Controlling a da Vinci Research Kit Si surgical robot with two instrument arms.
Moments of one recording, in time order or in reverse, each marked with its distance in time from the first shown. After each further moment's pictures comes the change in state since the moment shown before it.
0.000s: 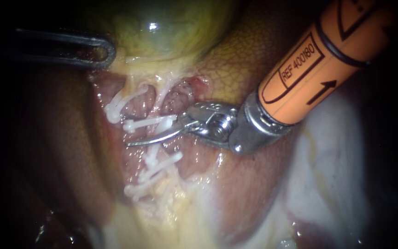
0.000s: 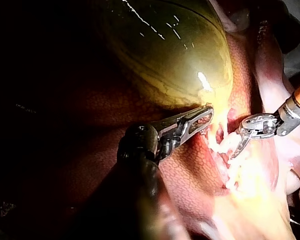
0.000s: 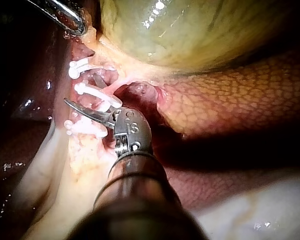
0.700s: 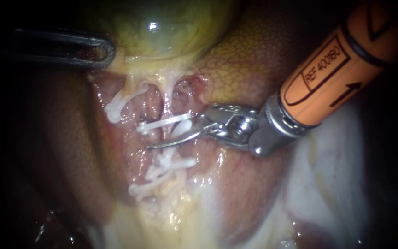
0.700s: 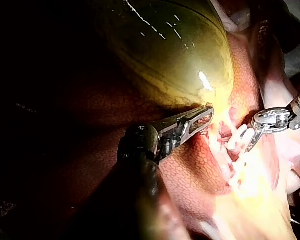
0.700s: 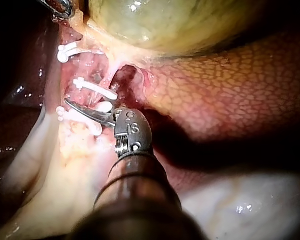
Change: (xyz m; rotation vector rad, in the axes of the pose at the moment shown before) right arm -0.001 -0.001 -0.004 0.006 -0.063 -0.004; left arm 0.000 0.000 0.000 0.000 0.000 0.000
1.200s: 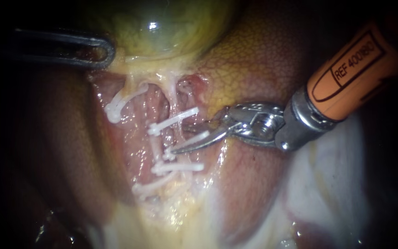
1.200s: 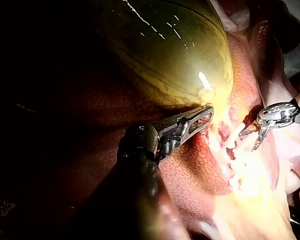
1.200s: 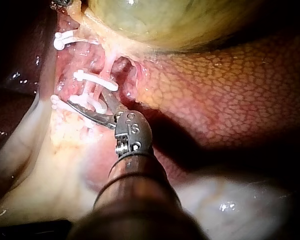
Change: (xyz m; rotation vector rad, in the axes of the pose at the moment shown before) right arm -0.001 0.000 -0.002 0.019 -0.104 -0.001; left arm 0.000 0.000 0.000 0.001 0.000 0.000
